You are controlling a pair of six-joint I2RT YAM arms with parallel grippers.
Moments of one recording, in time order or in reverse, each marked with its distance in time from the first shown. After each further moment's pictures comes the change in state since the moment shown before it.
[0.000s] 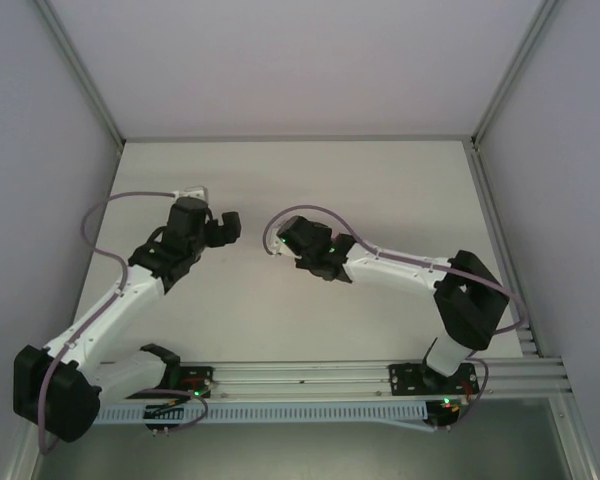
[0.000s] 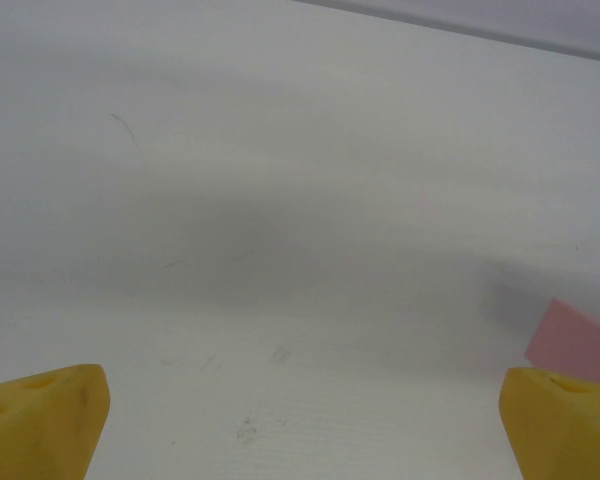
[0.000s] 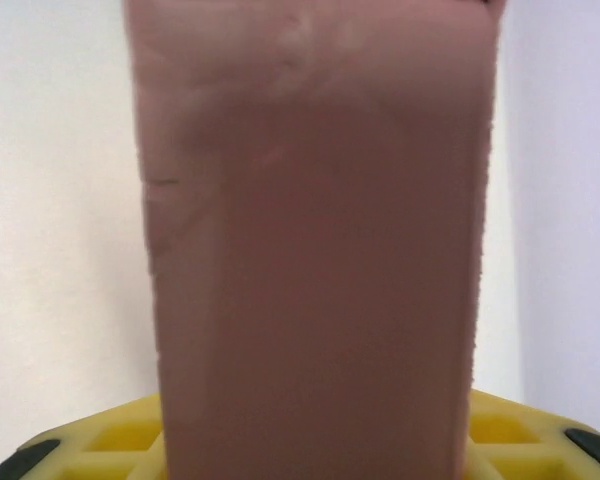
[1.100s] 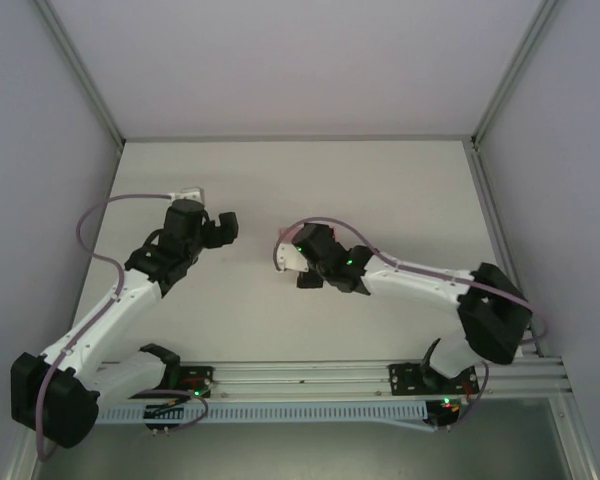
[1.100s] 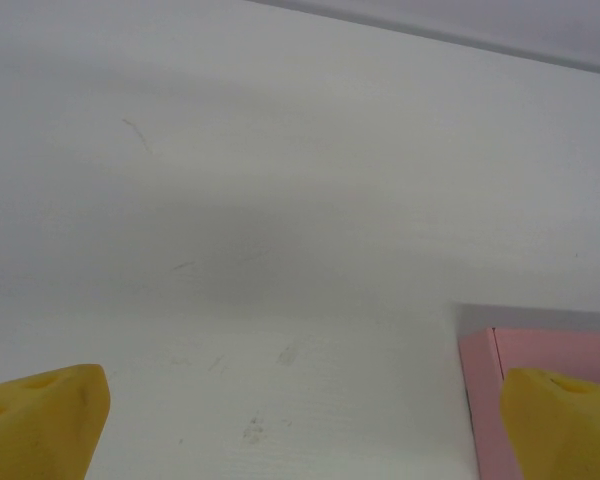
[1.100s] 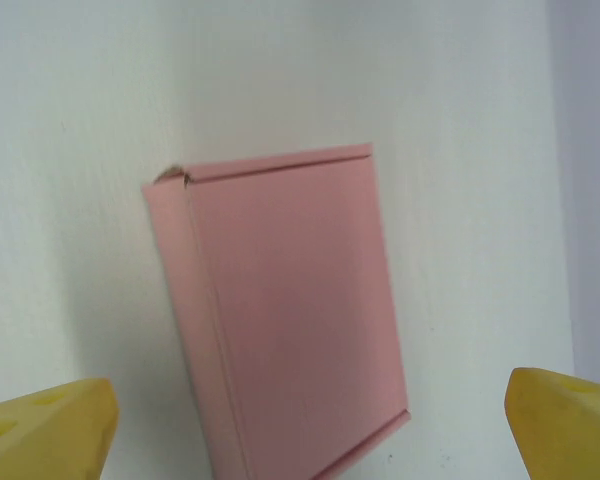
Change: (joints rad) left arm 0.008 -0.032 -0.017 0.001 -0.005 -0.001; right arm 0.000 -0.186 -0.136 0.042 -0.254 -0.017
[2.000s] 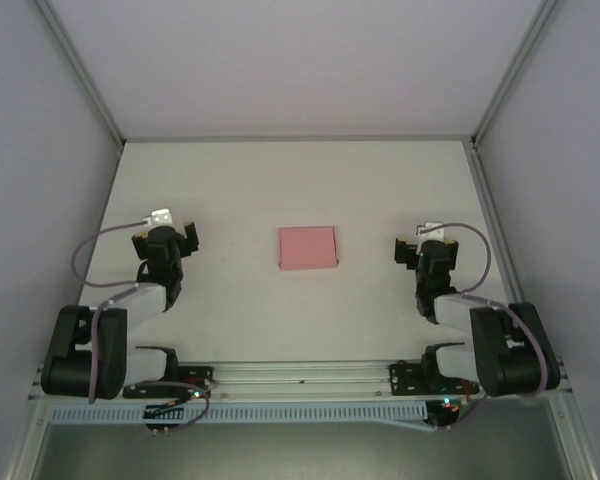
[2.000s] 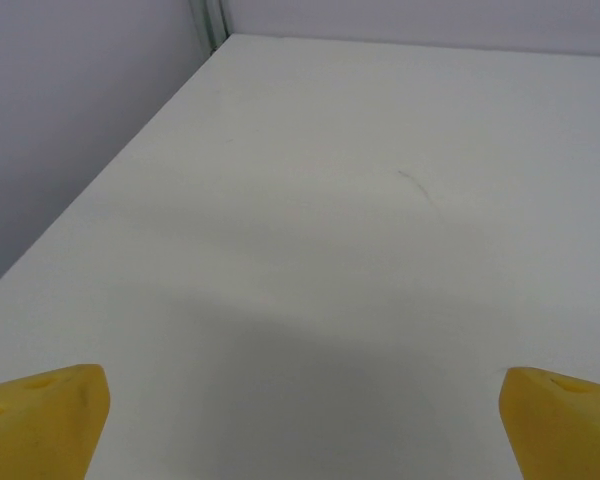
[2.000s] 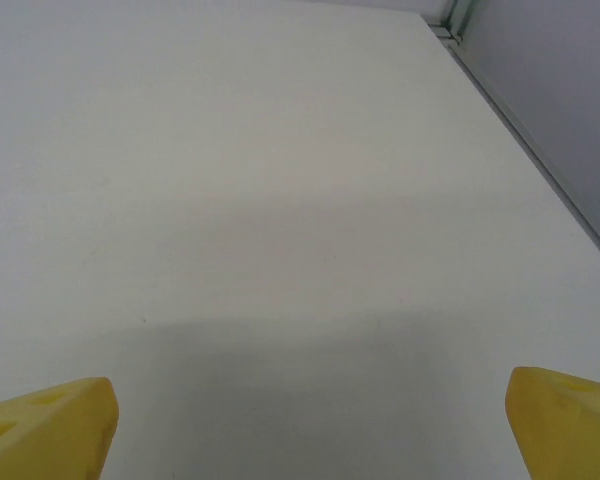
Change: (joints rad) left arm 0.337 0.253 -0.458 0.934 -0.130 0.342; right arm -0.840 -0.168 -0.756 0.979 -0.015 0.677
